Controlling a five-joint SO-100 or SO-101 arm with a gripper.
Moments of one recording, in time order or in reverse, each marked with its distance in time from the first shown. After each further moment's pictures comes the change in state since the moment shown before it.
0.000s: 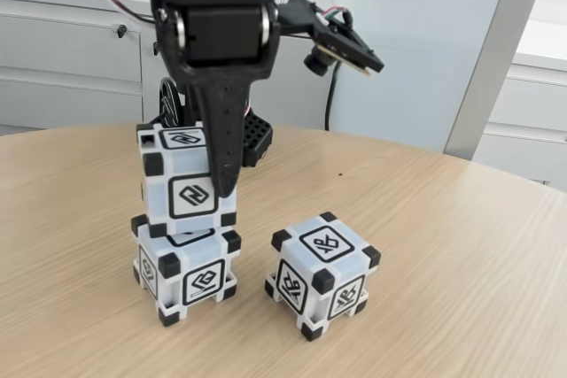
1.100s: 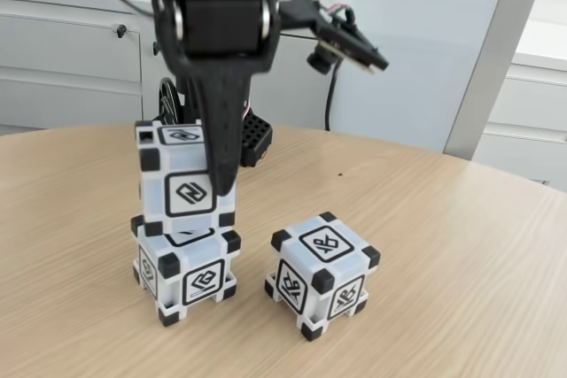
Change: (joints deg) arm -0.2 0.0 -3.7 0.0 1.7
